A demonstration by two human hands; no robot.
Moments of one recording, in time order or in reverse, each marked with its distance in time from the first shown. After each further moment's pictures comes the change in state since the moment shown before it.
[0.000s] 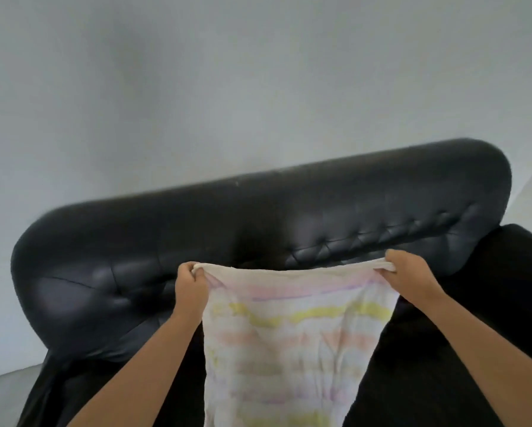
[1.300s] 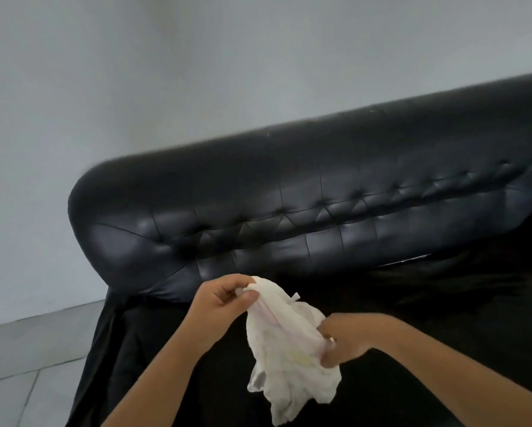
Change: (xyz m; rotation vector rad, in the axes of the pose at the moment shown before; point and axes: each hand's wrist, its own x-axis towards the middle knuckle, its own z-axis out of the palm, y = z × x) left_hand -0.104 -0.010 -0.079 -0.030 -0.547 0.297; right_hand -0.100 -0.128 0.075 -0.064 -1.188 -0.349
